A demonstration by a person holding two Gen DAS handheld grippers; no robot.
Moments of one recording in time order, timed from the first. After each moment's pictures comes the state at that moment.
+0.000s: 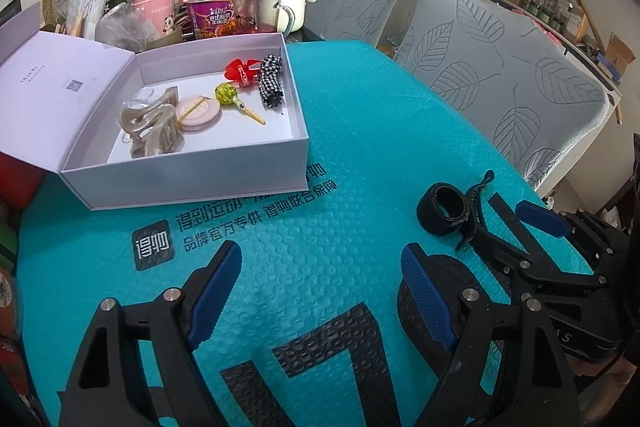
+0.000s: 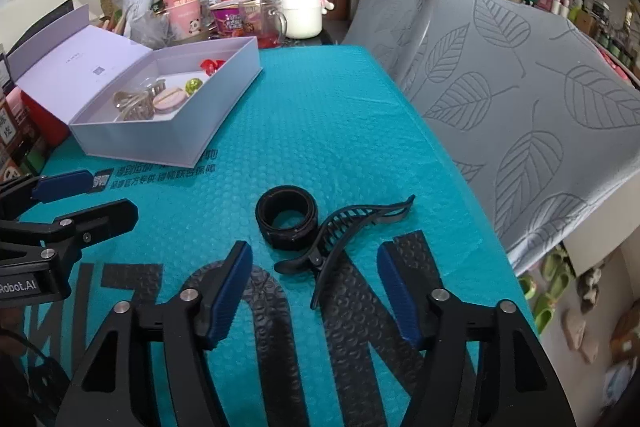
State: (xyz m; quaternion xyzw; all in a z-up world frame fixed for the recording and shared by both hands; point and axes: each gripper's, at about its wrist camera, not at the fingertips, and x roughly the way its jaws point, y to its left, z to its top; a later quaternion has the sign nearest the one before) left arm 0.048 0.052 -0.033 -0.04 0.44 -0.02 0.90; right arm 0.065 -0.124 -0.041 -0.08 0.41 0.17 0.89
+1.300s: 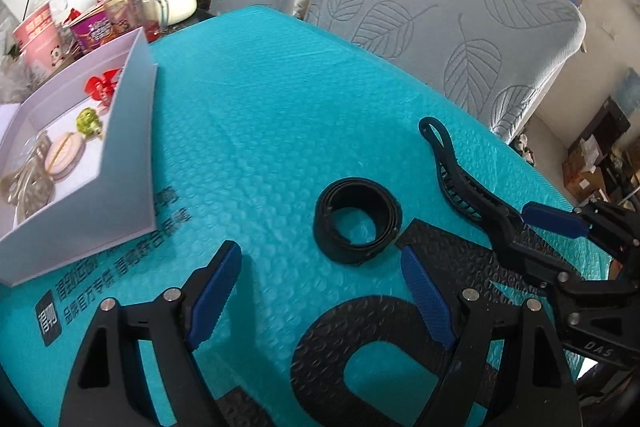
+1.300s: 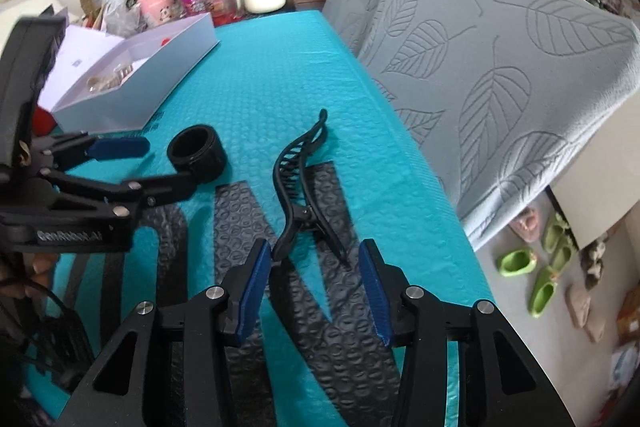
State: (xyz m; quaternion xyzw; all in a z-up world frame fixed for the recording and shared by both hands) left arm 0.108 -0.039 -0.076 0.04 0.47 -0.12 0.87; right arm 0.062 -0.205 -0.064 -0.05 0.45 0.17 0.88
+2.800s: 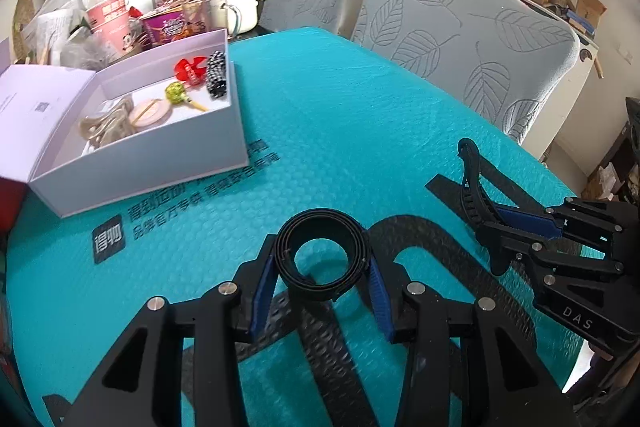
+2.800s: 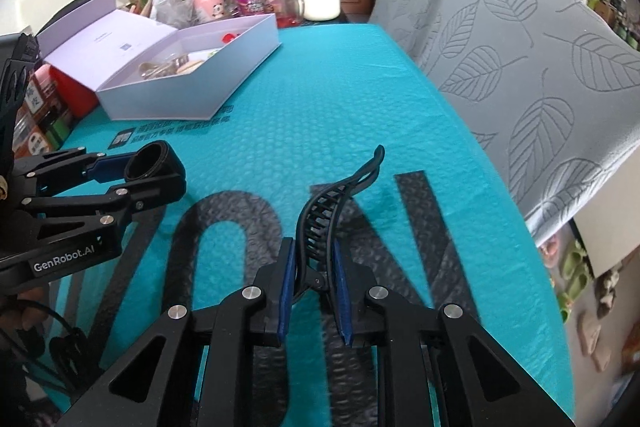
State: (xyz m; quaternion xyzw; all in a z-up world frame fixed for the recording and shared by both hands) left arm 0.035 0.015 -0.061 0.01 0.43 -0.07 0.90; right arm 0.033 -0.154 -0.062 -0.07 0.42 0.23 0.87
